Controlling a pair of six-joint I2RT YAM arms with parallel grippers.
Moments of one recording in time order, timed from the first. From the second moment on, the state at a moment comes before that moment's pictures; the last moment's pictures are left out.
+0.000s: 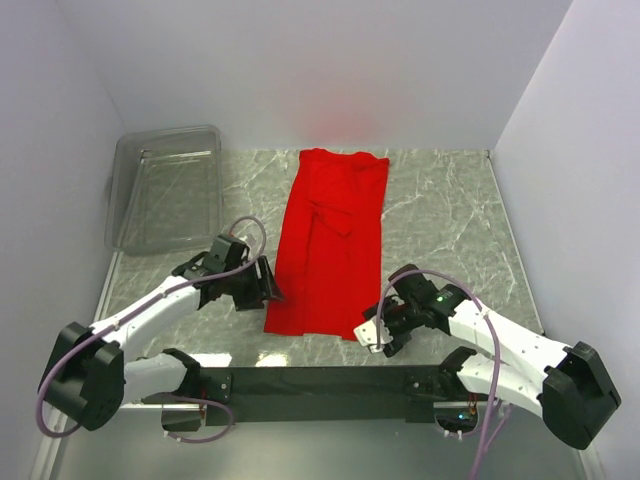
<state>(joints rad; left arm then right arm) -0.48 1.14 0.62 -0.44 0.29 -0.77 0.65 0.98 0.48 -0.67 -0.54 -1.42</state>
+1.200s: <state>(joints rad) -0.61 1.27 0.54 -0.43 0.19 -0.94 0.82 0.99 0.46 -0.53 -0.53 -1.22</state>
